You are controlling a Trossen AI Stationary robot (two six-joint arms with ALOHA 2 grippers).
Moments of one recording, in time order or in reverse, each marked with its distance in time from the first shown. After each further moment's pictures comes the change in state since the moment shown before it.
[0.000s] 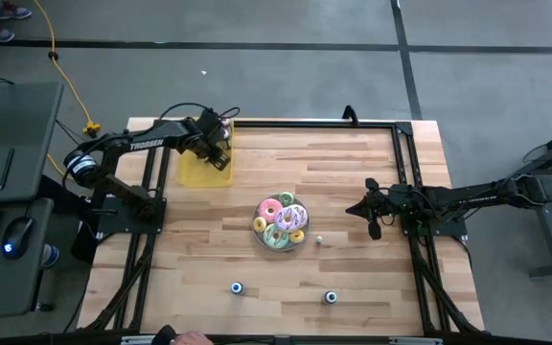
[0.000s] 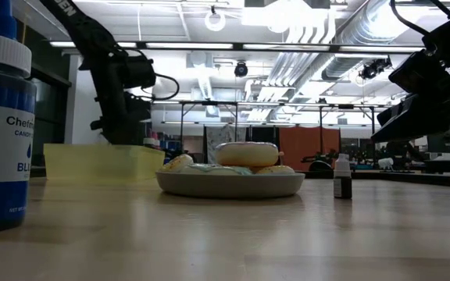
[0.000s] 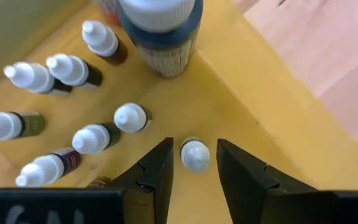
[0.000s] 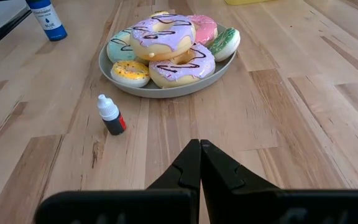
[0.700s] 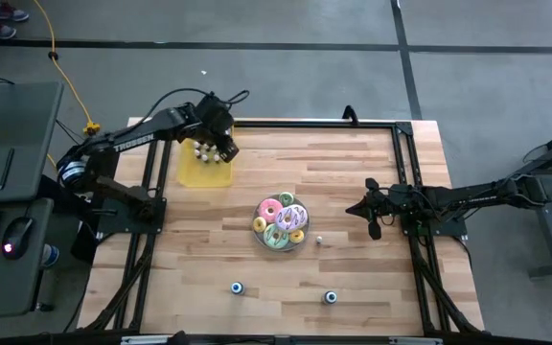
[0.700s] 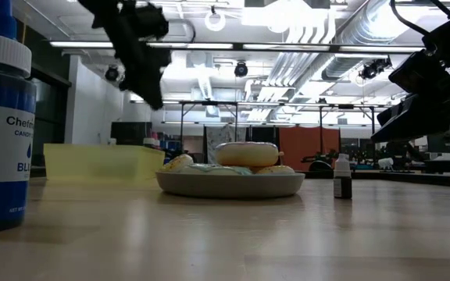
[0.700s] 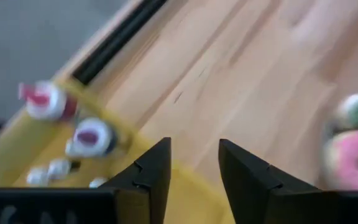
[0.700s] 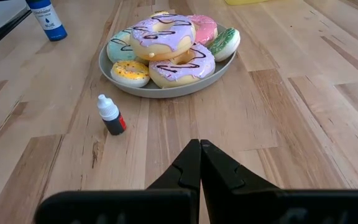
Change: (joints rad) left arm -0.114 -0.086 0.292 -0.180 0.058 0.068; right arm 0.000 0.000 0.000 0.000 0.000 0.000
